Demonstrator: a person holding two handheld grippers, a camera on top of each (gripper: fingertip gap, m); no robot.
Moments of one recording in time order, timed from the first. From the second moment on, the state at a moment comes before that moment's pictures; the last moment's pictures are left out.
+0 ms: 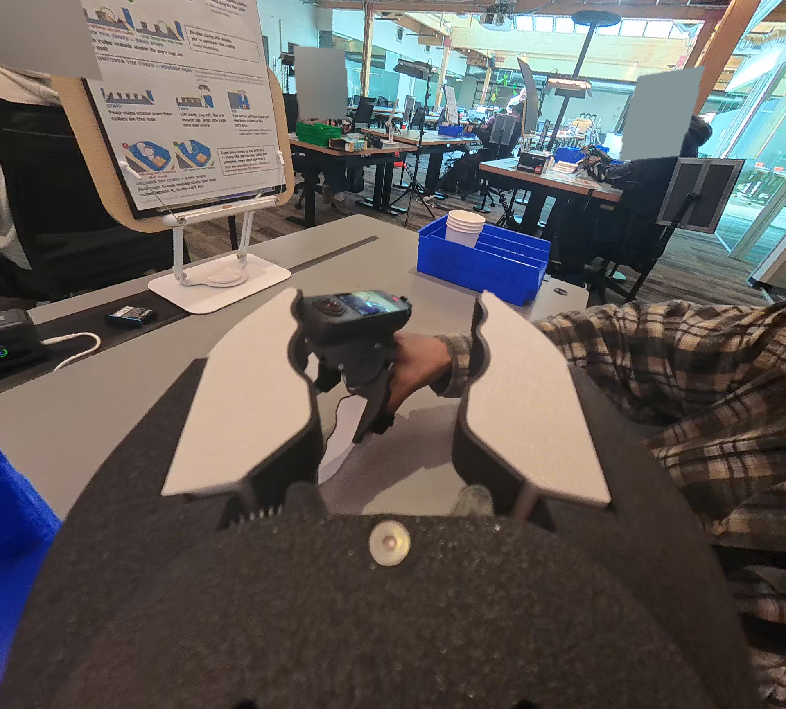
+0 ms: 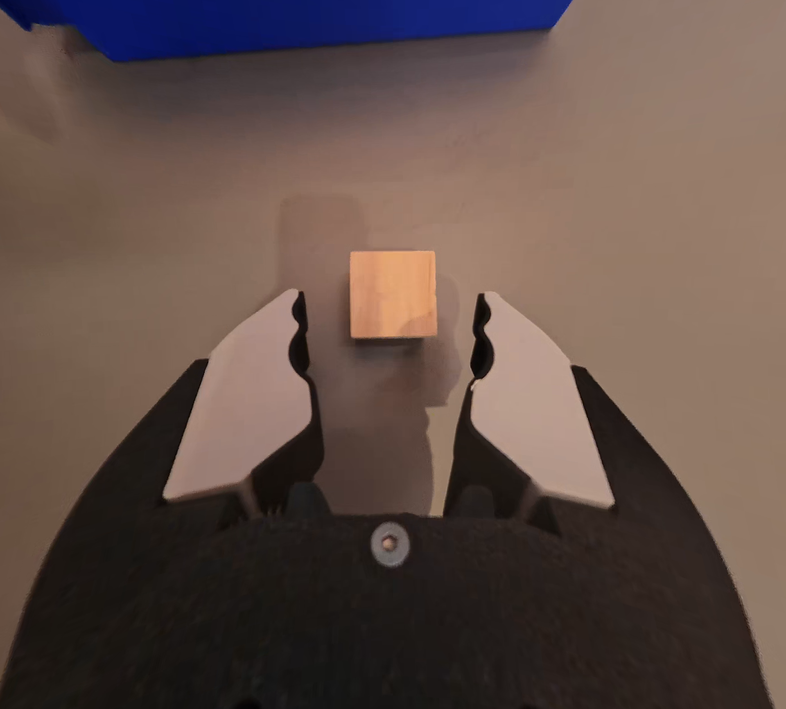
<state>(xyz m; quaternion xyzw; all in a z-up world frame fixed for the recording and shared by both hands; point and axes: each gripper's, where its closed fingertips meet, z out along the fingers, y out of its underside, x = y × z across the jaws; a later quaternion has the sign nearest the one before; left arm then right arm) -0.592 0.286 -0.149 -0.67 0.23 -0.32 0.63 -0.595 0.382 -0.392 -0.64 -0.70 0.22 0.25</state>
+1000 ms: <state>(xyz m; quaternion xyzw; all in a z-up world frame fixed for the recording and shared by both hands) -0.550 0.298 -0.161 -0.68 0.26 -0.32 0.61 -0.095 0.495 -0.219 -0.87 -0.31 0.02 0.39</state>
